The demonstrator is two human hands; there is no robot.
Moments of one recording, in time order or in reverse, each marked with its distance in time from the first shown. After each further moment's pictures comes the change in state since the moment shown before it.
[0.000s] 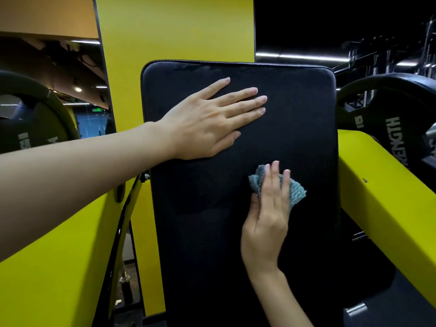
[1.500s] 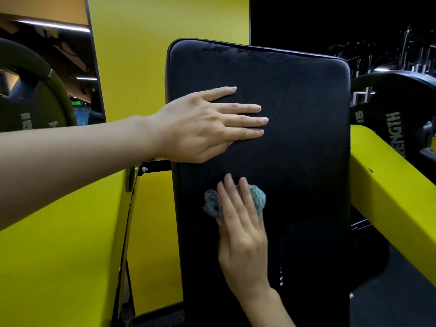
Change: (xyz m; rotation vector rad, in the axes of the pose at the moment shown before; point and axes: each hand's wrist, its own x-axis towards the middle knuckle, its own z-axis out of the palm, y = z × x) left_hand -0.054 -0.009 0.001 -0.125 0.041 0.175; right_hand -0.055 -0.045 0.006 0.000 -0.245 -0.303
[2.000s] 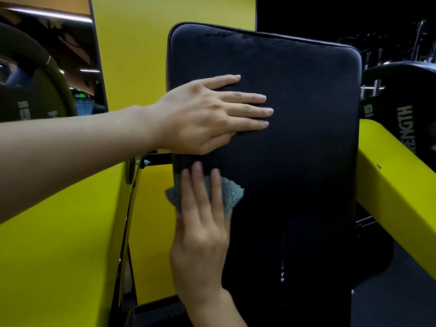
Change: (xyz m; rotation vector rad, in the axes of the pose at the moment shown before) left_hand 0.001 0.000 -0.001 -0.015 0.015 -0.013; right_hand 0.006 -0.061 0.035 -0.006 0.061 0.115
